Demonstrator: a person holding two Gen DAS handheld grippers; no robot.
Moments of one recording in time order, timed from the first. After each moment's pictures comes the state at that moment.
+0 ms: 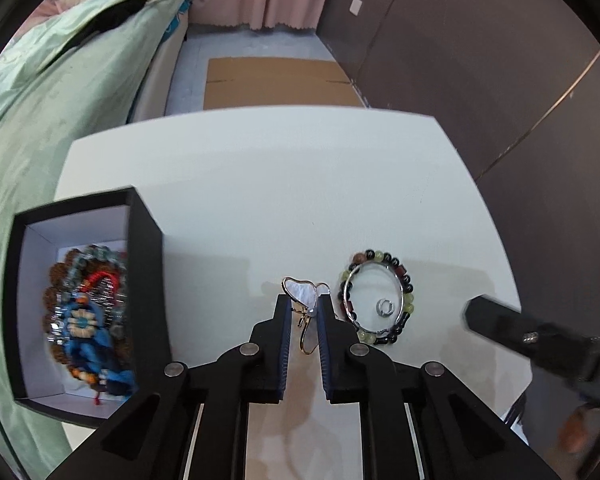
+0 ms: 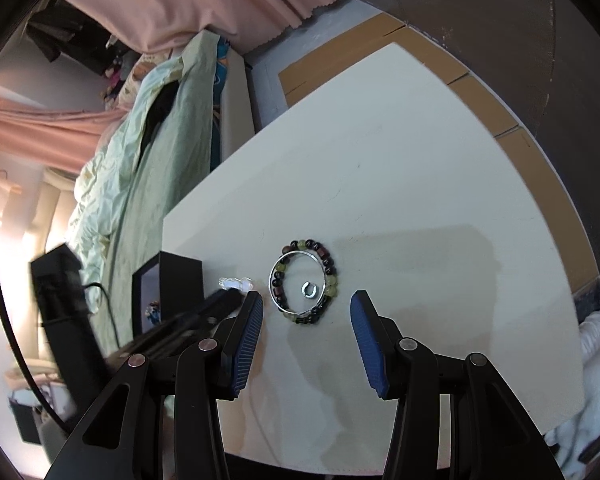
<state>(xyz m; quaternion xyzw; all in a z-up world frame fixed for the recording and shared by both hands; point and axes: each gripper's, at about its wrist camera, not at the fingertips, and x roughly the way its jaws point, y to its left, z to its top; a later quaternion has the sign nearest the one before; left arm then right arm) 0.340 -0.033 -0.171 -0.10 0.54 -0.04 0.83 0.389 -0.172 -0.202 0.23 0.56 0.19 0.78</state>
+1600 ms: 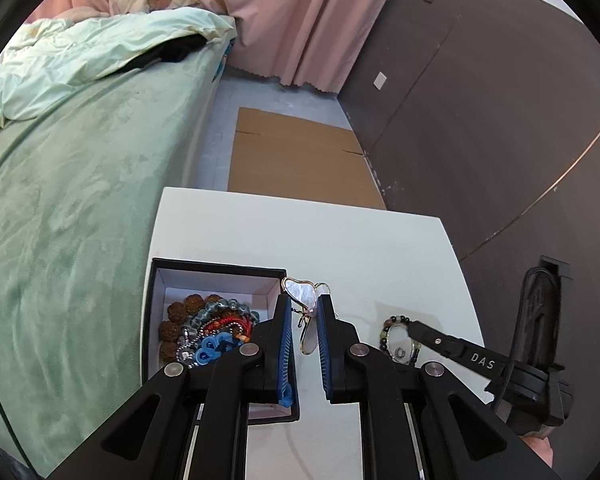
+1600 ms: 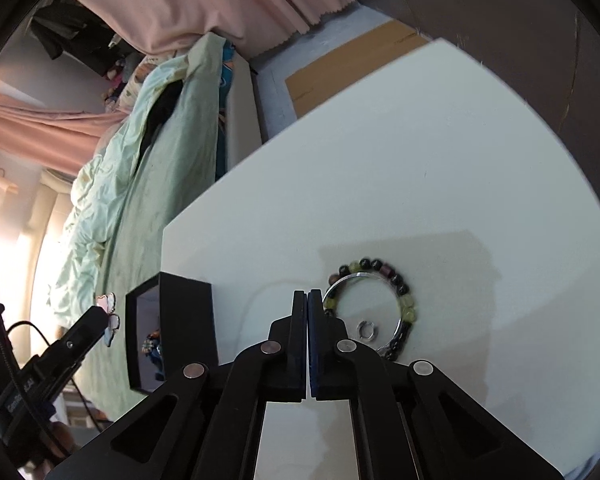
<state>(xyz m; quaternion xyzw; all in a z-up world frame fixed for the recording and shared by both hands) 0.313 0.054 -0.105 -0.18 0.45 -0.01 0.87 0.409 -0.128 -0.206 0.21 0.53 0.18 0.80</state>
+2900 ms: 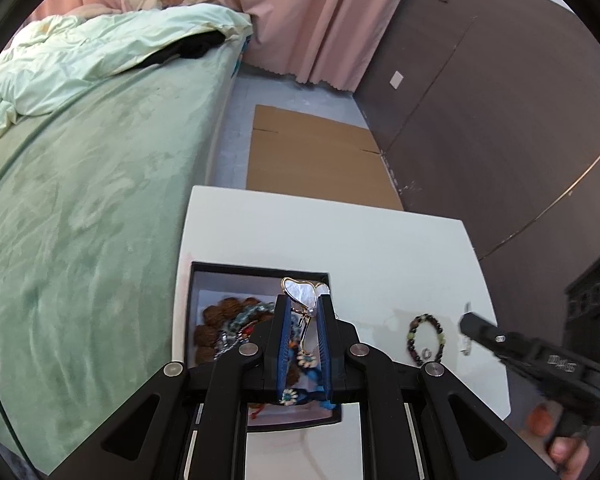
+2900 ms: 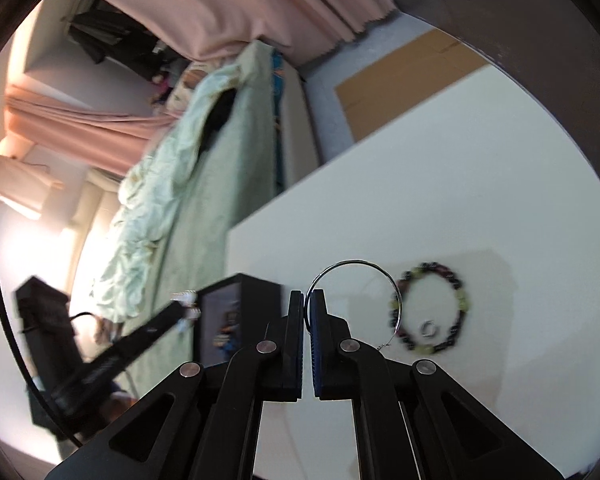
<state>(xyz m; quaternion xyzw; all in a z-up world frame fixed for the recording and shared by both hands) 0.313 0.082 -0.113 -0.18 0.46 0.01 0.87 0.394 -0.116 -0.167 0.27 0.49 0.27 0.79</state>
